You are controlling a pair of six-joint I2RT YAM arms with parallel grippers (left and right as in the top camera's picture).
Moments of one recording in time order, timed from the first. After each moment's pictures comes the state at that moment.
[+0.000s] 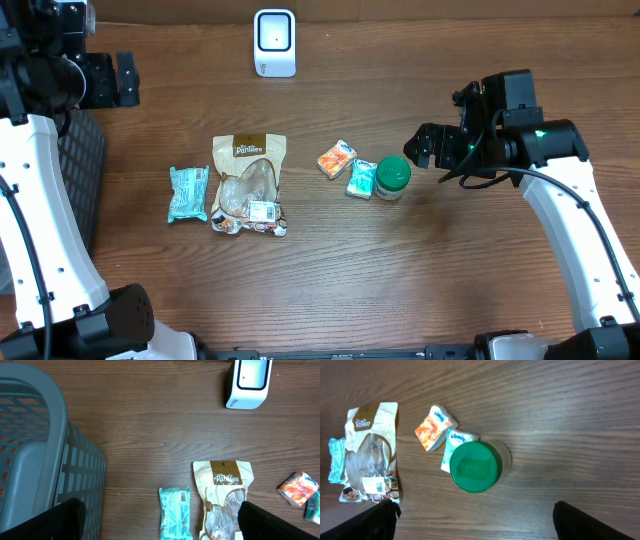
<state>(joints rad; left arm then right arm) 0.27 1.72 2.15 -1.37 0.13 0.17 0.11 1.48 1.31 -0.96 -0.31 0.27</state>
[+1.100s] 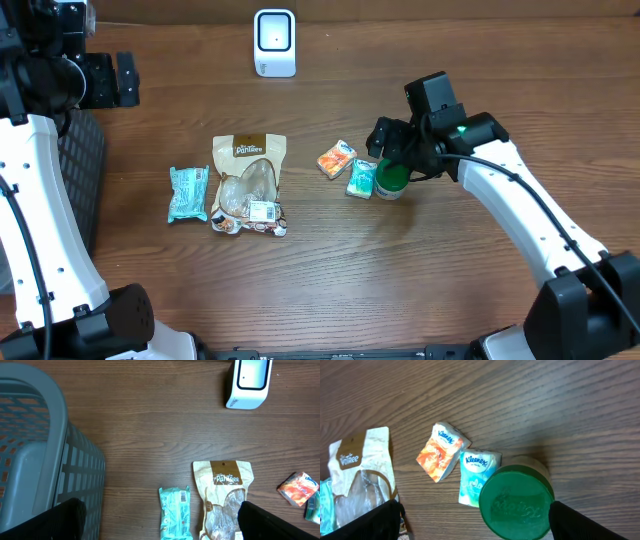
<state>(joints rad) 0.27 1.72 2.15 -1.37 0.13 0.17 0.34 1.65 1.31 -0.79 -0.12 0.62</state>
